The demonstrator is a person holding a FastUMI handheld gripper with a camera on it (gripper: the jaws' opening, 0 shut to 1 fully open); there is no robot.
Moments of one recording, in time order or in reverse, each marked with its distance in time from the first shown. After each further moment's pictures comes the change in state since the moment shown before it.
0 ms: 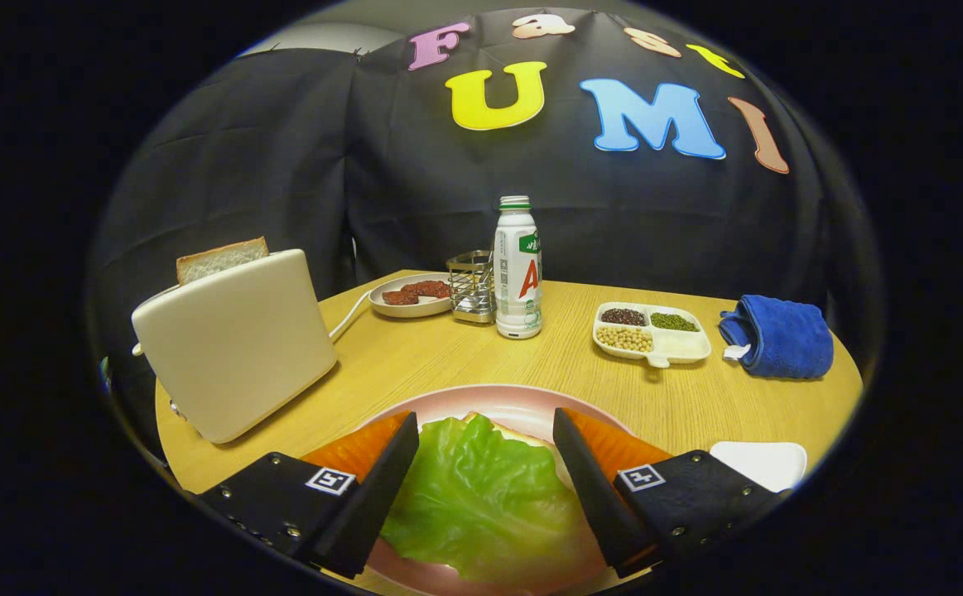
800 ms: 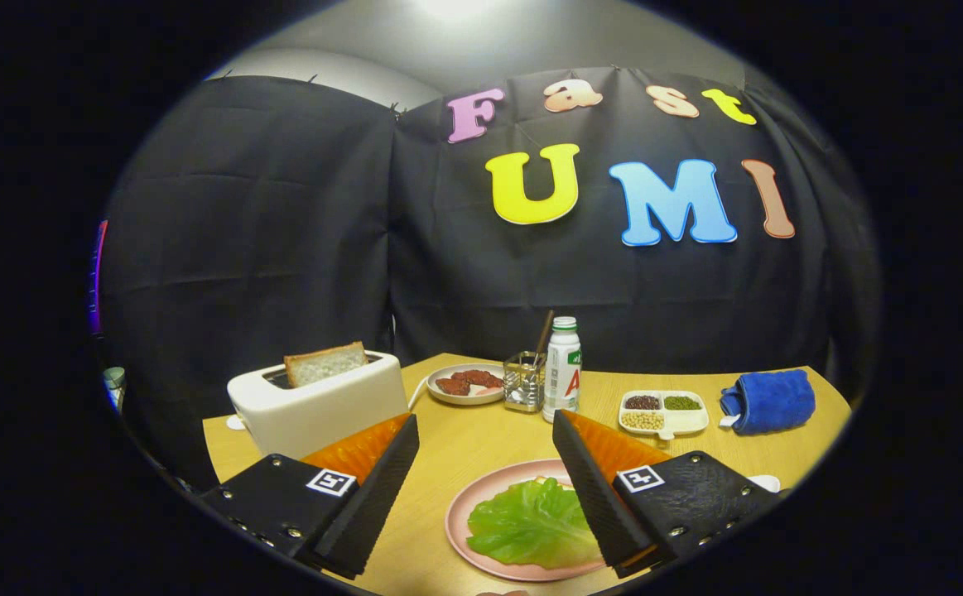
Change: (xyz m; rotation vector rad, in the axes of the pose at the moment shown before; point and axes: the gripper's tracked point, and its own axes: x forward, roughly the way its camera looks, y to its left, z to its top) arm -0.090 0.074 0.103 -0.029 -0.299 0.083
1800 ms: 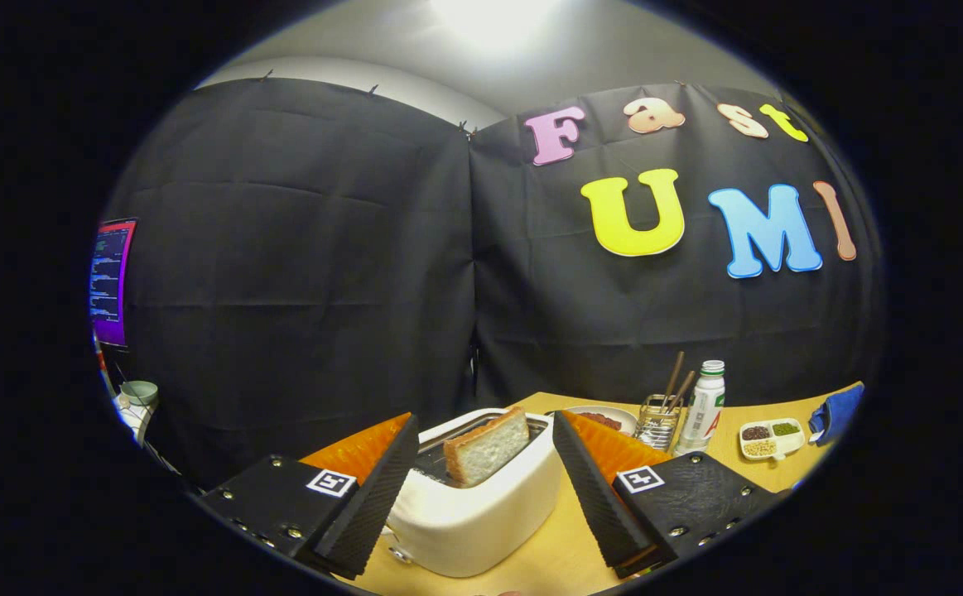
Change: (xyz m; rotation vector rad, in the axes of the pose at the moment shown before) arm 0.068 0.177 0.030 -0.028 -0.086 0.201
